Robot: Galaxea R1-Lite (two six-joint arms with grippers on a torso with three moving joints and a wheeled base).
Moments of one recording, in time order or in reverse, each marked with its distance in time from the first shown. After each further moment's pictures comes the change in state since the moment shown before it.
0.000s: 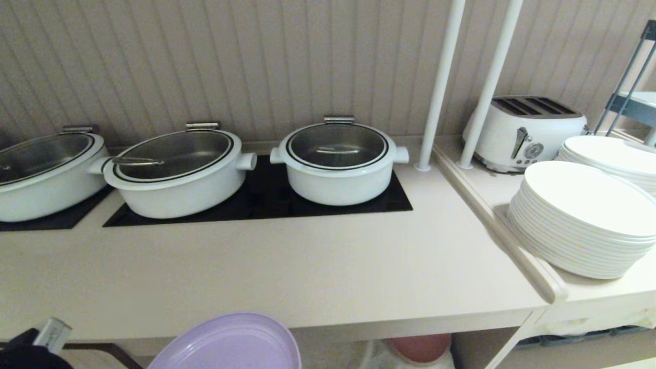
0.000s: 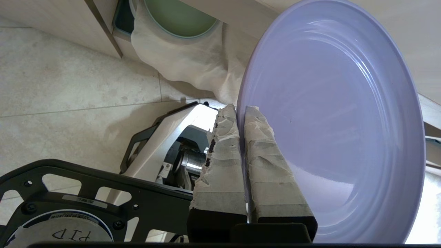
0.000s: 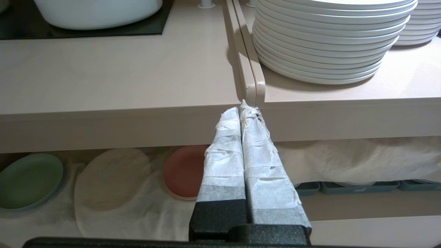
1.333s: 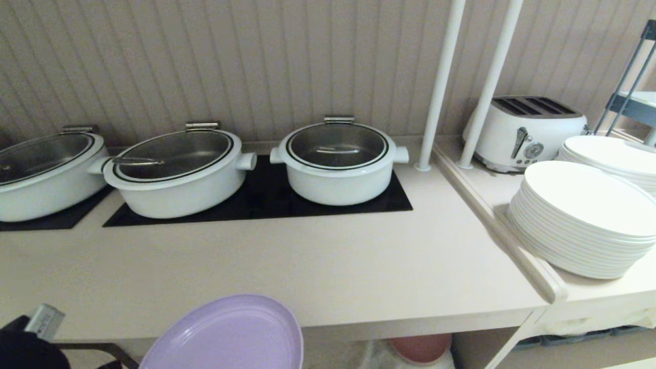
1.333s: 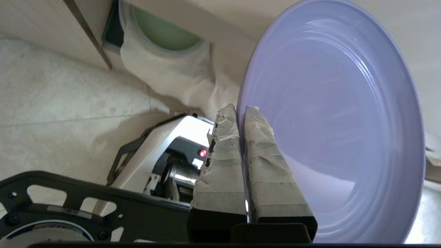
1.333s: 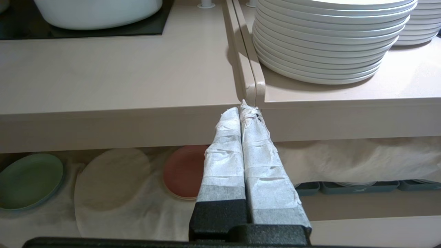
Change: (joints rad) left arm 0.001 -0.006 -0.049 -0.001 0.035 -0.003; right arm 0.000 0.000 0.000 0.000 0.000 0.000
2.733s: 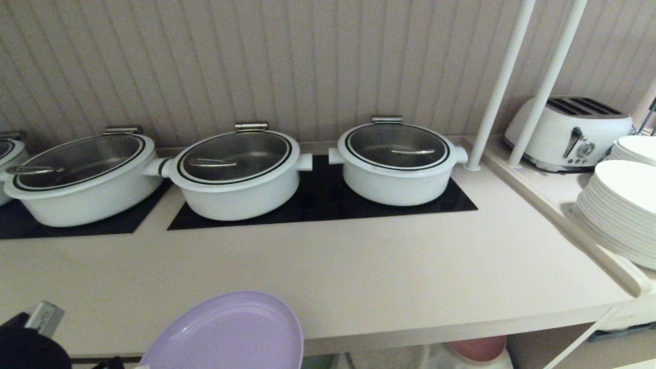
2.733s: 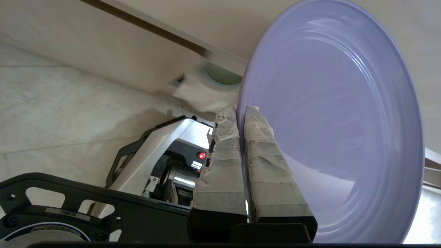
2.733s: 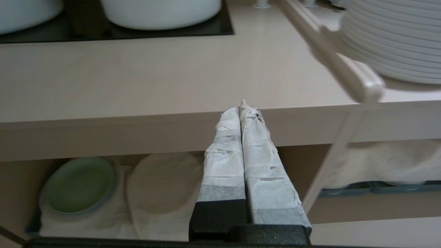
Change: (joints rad) left arm 0.001 0.005 -0.009 0.000 0.006 0.000; right arm 0.000 0.000 0.000 0.000 0.000 0.000
